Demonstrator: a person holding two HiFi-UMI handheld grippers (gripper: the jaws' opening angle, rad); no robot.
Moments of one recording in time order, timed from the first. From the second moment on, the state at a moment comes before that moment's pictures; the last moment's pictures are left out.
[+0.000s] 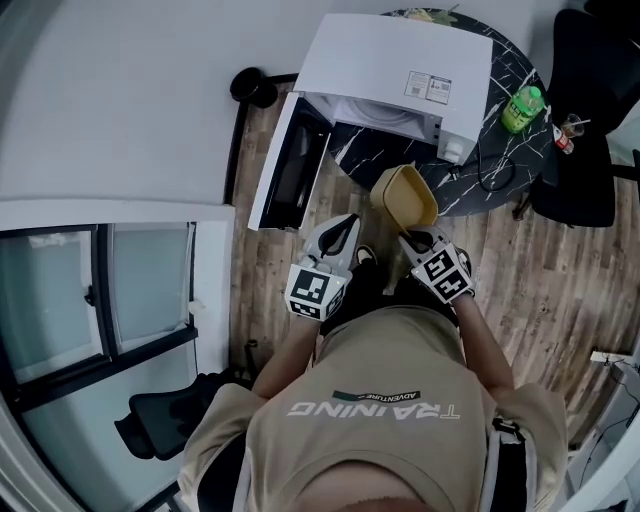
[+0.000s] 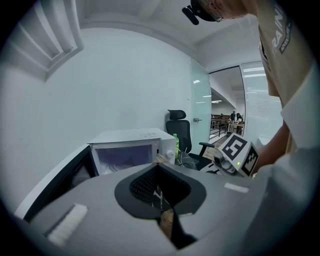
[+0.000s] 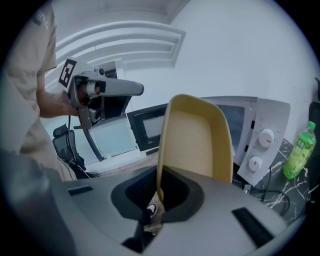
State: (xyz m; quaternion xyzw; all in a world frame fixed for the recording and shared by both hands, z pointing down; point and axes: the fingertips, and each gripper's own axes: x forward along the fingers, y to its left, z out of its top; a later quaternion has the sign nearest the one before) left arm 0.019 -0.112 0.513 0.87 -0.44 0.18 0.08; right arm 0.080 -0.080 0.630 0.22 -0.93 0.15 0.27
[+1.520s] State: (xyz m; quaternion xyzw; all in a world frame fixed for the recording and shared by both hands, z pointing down) left arm -0.036 -0.274 0.519 0.91 -0.38 0.11 0.06; right arm 0.000 -0.215 0.634 0.22 -0.88 0.10 0.41
